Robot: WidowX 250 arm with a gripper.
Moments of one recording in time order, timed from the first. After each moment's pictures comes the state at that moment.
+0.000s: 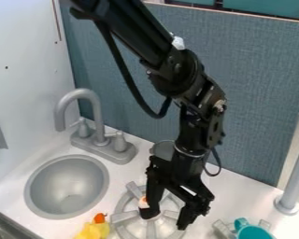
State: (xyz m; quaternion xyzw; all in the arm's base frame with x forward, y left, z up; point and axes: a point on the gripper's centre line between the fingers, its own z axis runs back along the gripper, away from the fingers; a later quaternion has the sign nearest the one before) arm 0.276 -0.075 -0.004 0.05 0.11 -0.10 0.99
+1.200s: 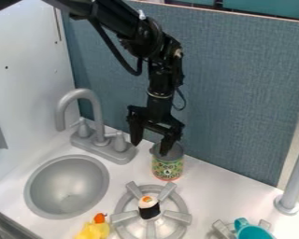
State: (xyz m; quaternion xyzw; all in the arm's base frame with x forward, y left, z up) arm 0.379 0.029 0.000 0.05 0.04 0.06 1.00
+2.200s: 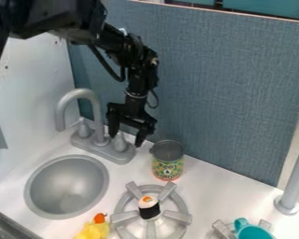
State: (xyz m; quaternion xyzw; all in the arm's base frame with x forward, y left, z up) arm 0.409 0.103 -0.032 0.11 0.04 0.11 0.99
